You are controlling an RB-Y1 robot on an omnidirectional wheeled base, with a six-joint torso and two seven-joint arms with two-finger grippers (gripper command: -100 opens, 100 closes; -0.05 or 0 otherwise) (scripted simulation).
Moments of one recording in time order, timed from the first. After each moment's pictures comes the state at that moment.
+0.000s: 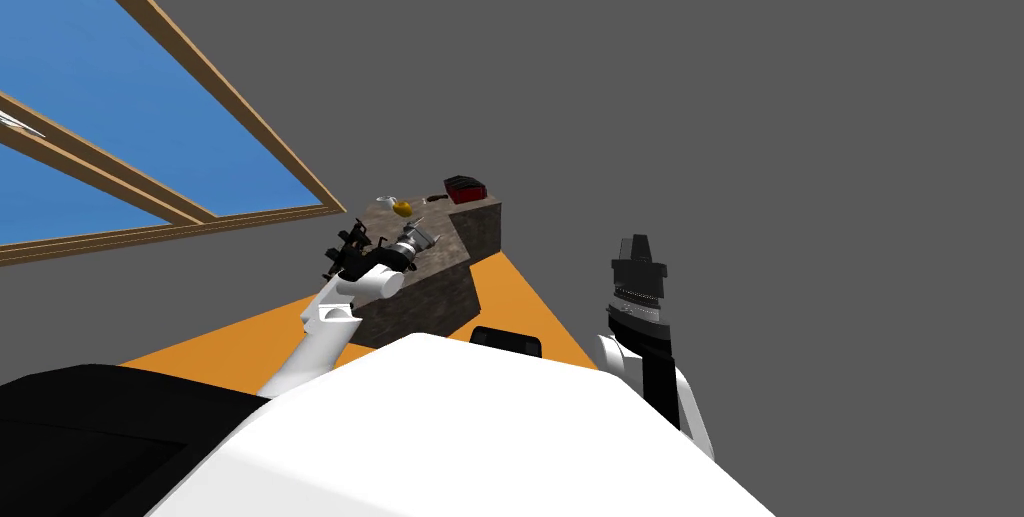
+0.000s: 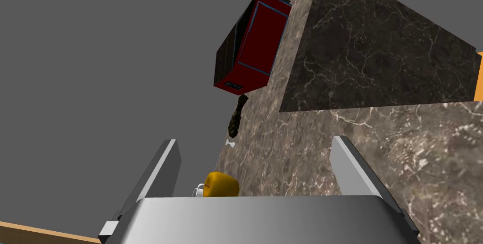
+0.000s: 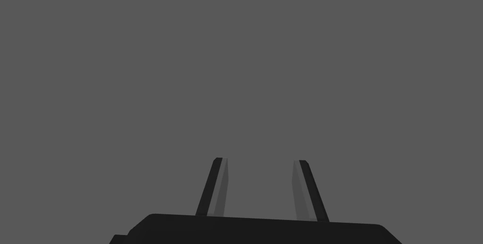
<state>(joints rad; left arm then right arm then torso) 0.30 0.46 0.29 -2.13 0.42 0.42 0.59 0.53 -0.03 -0.02 -2.38 0.11 -0.41 0.07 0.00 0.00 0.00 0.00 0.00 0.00</state>
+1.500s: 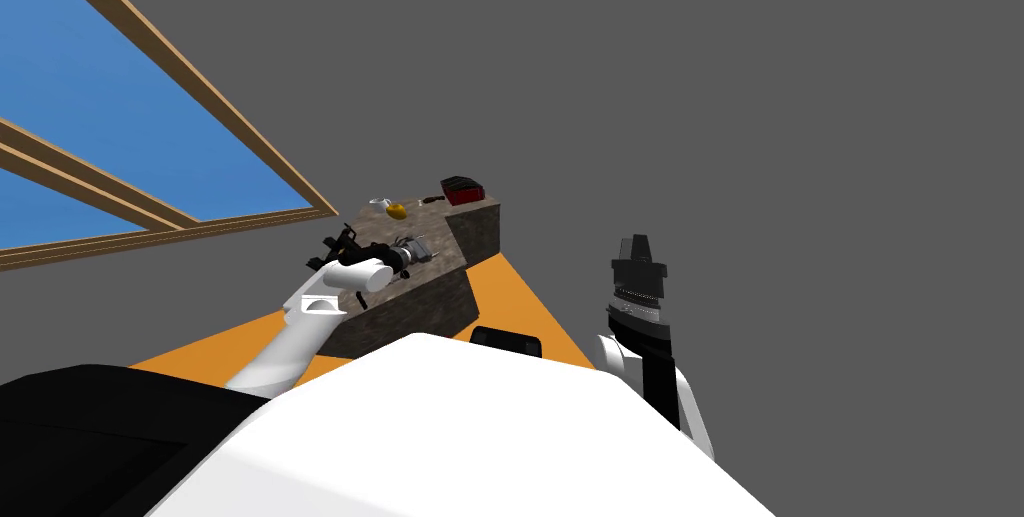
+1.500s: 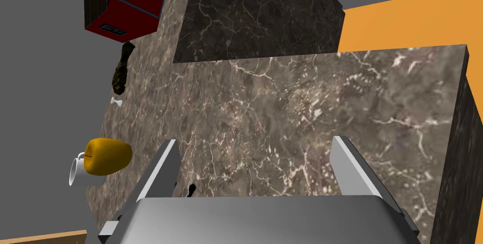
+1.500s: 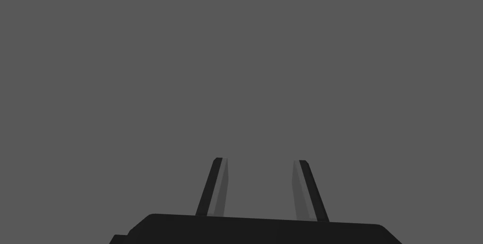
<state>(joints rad) 0.29 0.60 0.31 -2.10 0.59 0.84 0.77 0.53 -0.03 -0.02 -2.38 0.11 -0.41 0.07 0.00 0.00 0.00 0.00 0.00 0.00</state>
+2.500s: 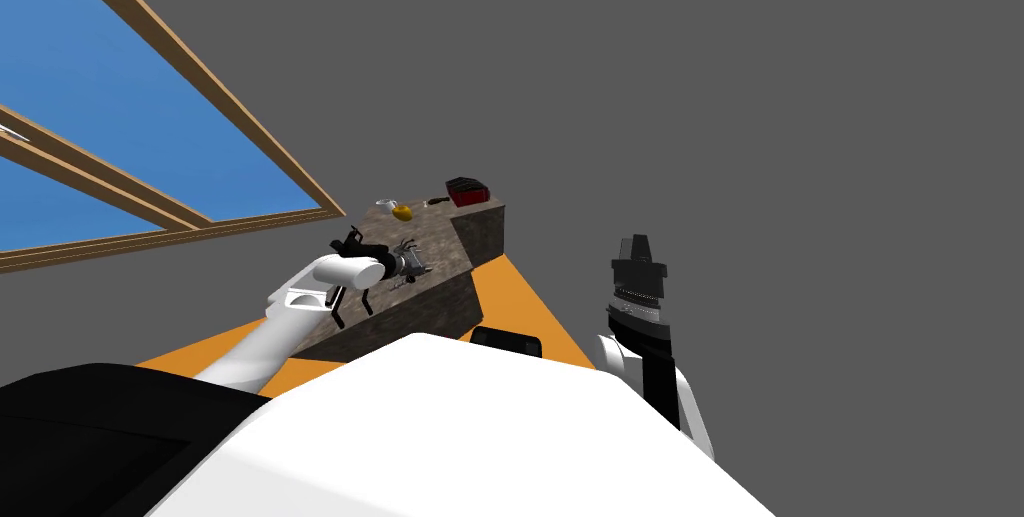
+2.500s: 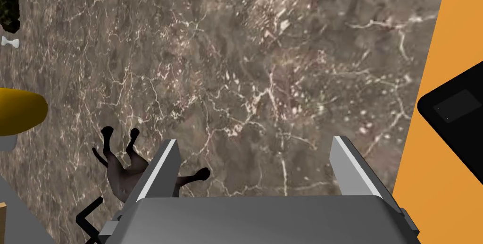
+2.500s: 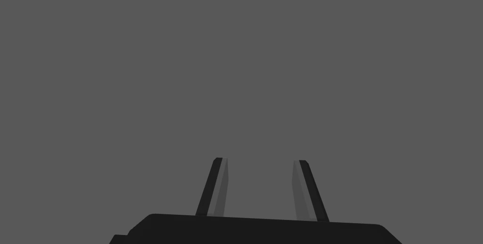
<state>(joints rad) 0.32 0.73 0.30 -2.07 0.72 1.10 0.87 0.53 -0.03 -0.02 -2.38 0.11 -0.41 0.07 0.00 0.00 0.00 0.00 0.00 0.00</state>
